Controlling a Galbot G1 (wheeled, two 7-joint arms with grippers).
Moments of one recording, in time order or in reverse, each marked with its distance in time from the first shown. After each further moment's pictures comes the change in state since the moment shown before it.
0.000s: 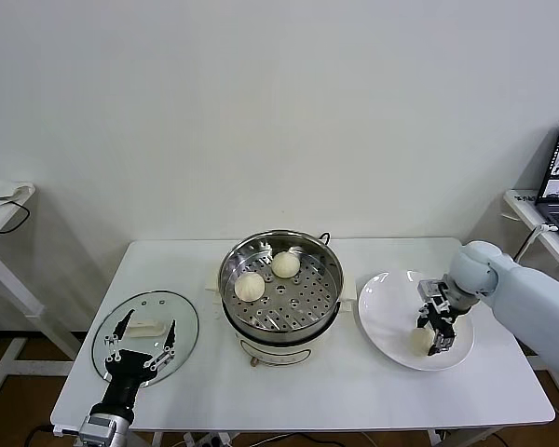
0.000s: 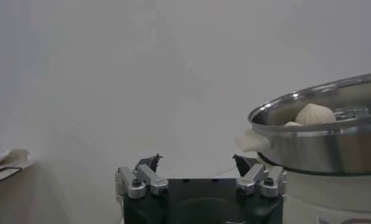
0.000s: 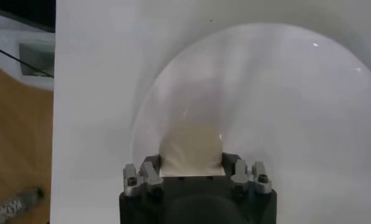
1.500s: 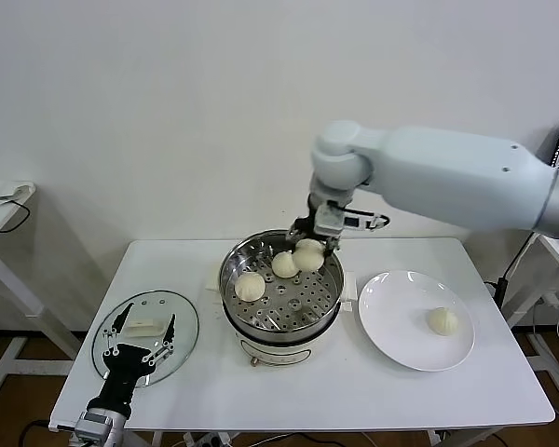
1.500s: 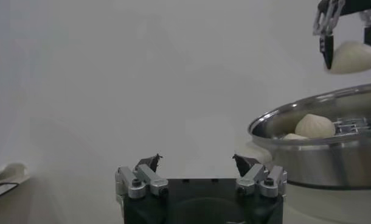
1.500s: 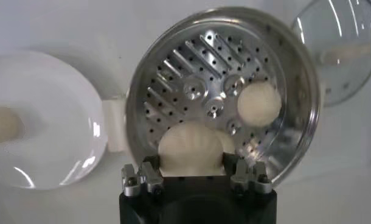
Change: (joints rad) left arm -0.014 0.024 -0.010 -0.011 -0.015 -0.003 0.015; right arm 0.790 0.532 -0.674 0.131 0.098 0.727 0.190
